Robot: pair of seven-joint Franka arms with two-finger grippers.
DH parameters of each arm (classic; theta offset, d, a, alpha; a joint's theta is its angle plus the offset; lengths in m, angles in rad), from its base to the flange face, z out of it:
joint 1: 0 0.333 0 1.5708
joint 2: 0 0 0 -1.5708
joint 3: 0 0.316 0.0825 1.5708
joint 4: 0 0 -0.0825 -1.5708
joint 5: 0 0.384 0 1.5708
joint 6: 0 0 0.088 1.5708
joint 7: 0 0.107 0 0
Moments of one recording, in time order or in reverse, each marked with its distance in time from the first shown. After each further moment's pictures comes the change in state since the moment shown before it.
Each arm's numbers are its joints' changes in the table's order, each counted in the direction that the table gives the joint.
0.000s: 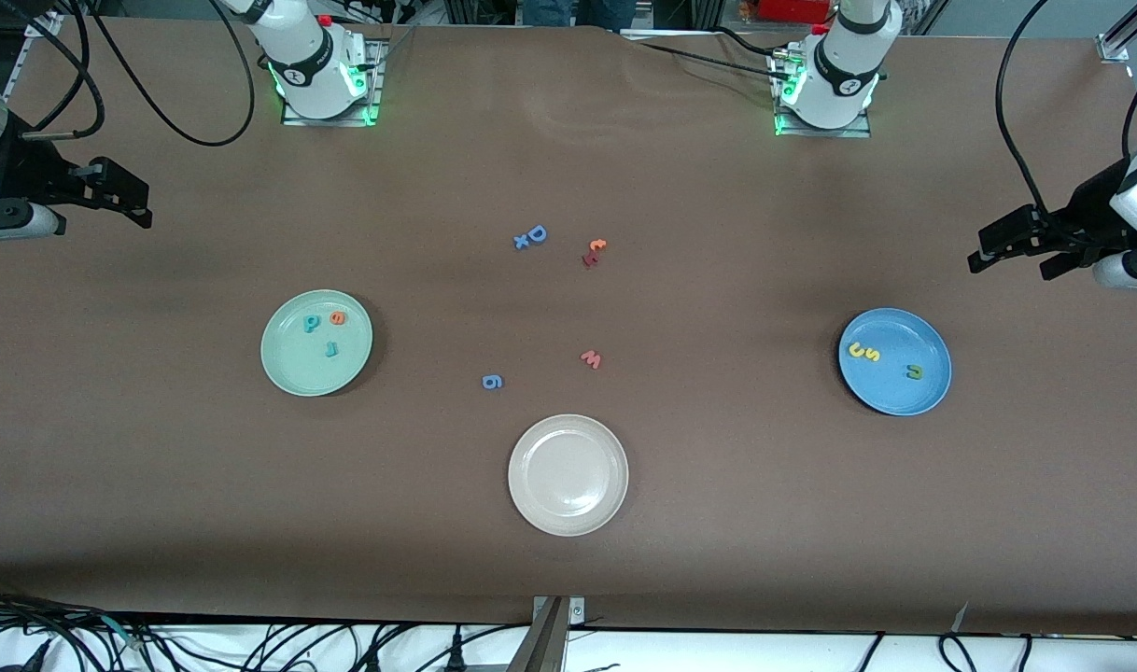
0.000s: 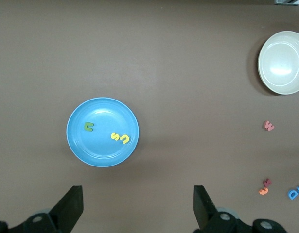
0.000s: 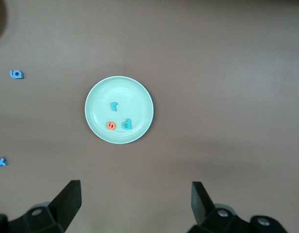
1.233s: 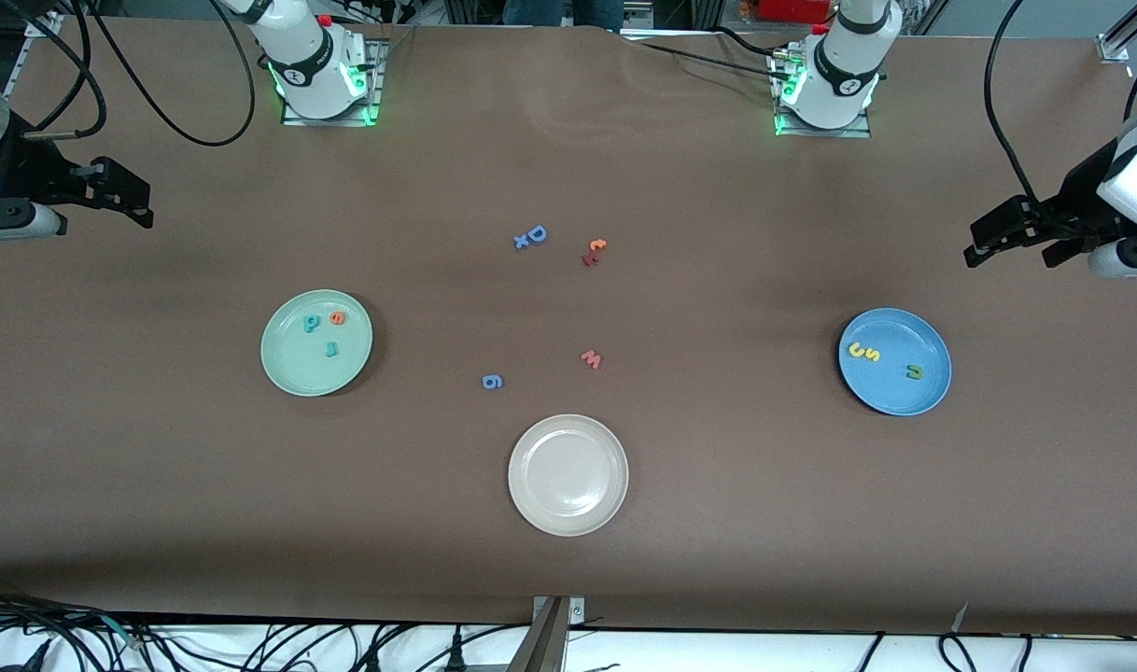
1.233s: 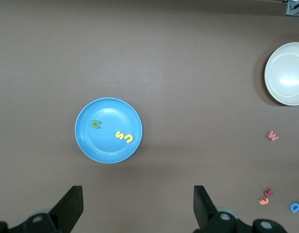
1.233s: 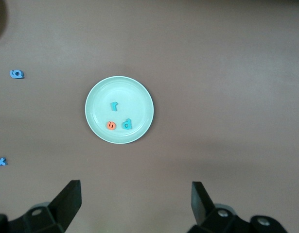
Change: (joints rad) left arm -0.001 -0.002 -0.060 0.072 0.070 -0.048 -0.125; right arm 0.000 0.000 0.000 0.000 -0.001 0.000 0.000
